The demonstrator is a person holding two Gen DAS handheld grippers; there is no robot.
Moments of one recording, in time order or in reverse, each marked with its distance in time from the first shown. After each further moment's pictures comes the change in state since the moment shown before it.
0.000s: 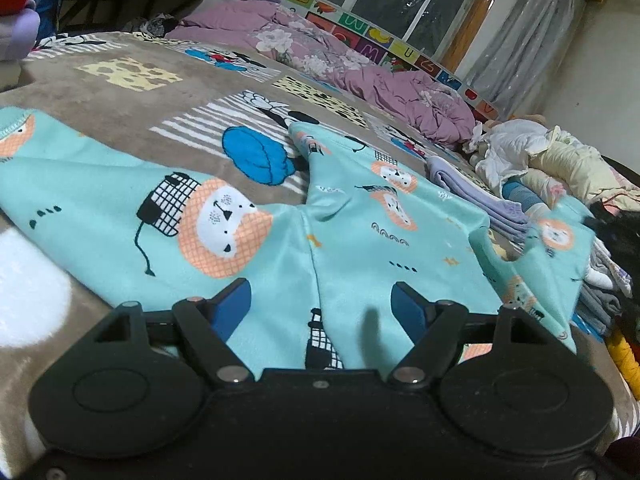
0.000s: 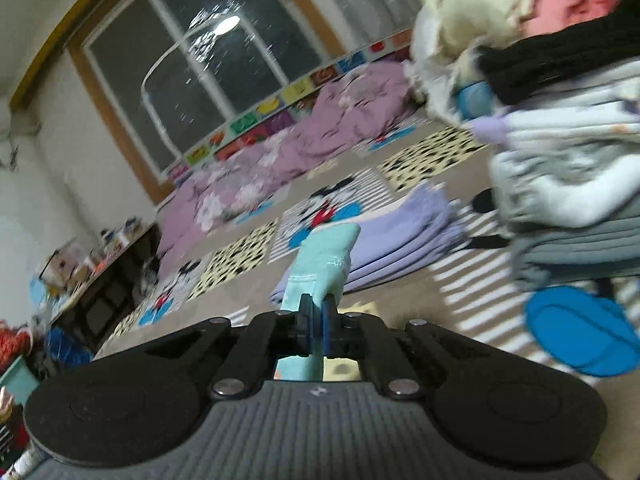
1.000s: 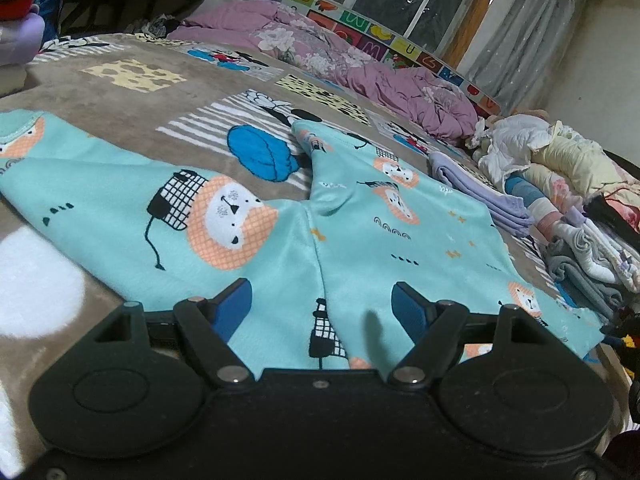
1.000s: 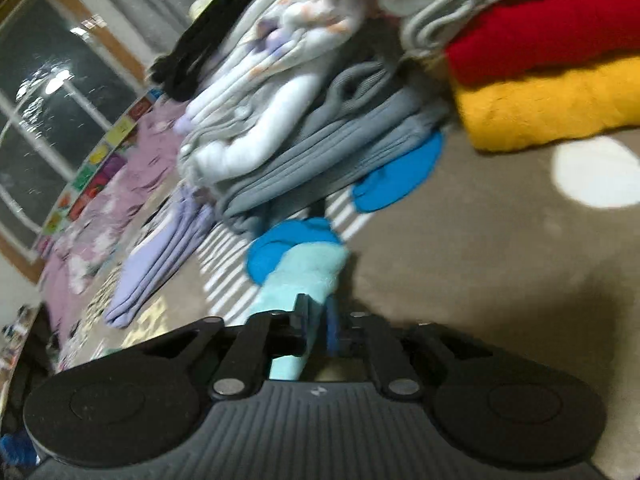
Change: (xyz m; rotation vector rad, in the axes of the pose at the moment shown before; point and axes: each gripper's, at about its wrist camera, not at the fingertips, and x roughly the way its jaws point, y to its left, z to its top) left arm -0.007 -0.001 -0.002 0.008 0.008 0.015; right arm -0.070 -0.144 -0.054 0.346 -0.022 -0.380
